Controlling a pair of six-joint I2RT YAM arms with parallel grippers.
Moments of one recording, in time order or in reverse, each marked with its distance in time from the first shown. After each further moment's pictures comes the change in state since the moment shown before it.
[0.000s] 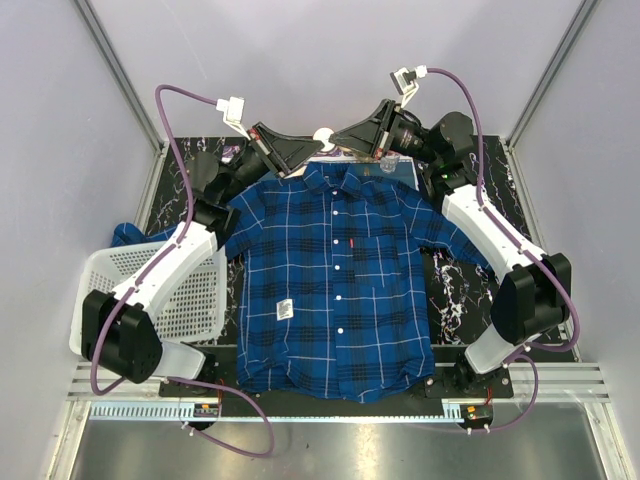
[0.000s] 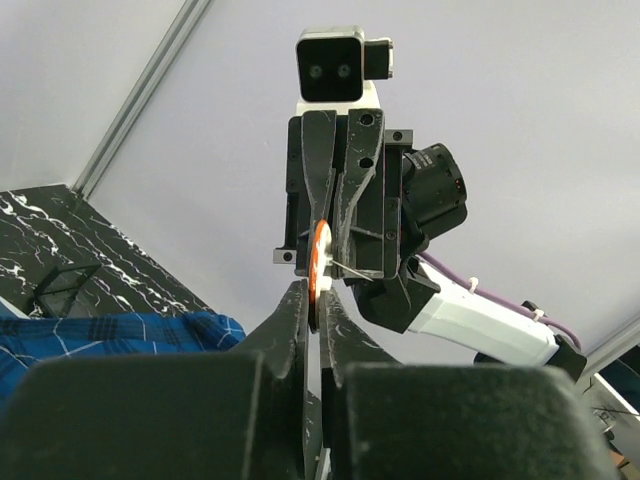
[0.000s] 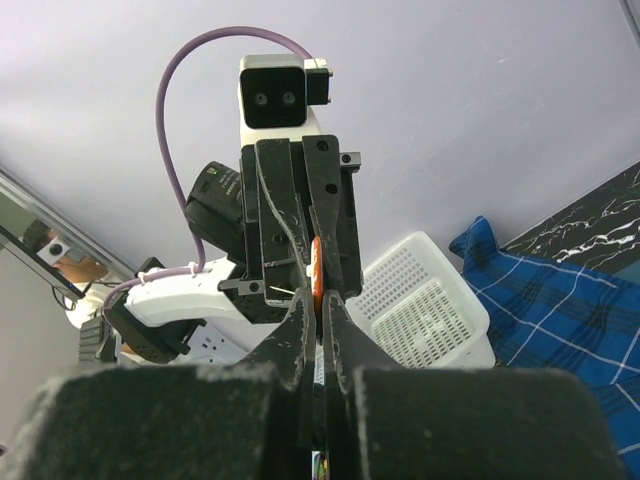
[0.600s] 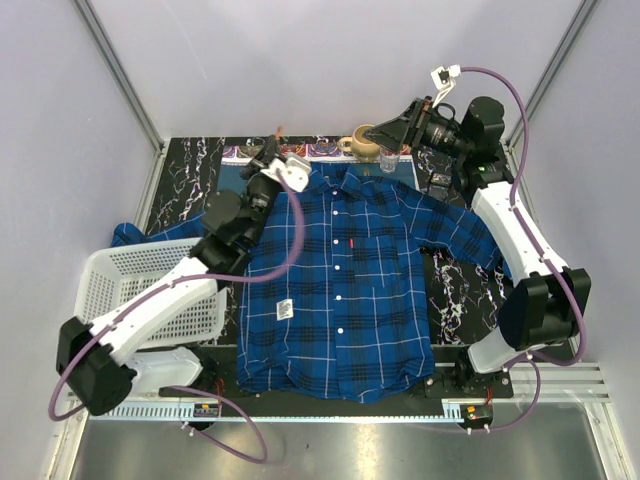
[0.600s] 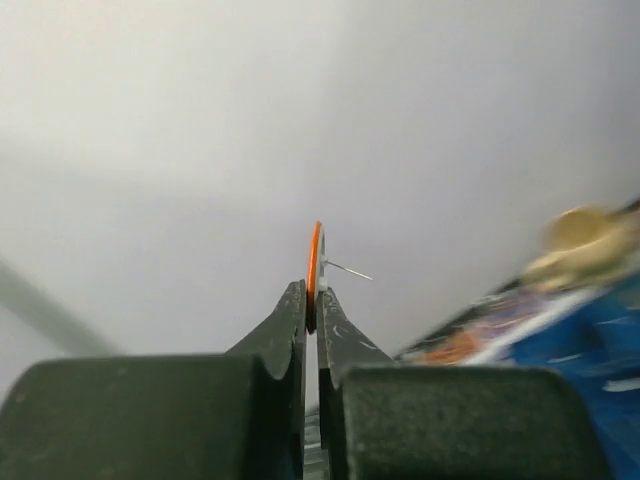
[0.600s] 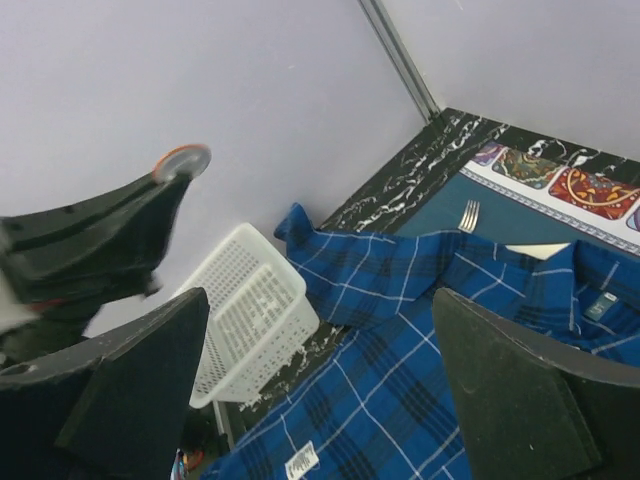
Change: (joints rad) left arm -0.315 -0.204 -0.085 -0.301 -0.893 1.632; right arm -0.191 -0.053 0.029 -0.432 0.056 -0.434
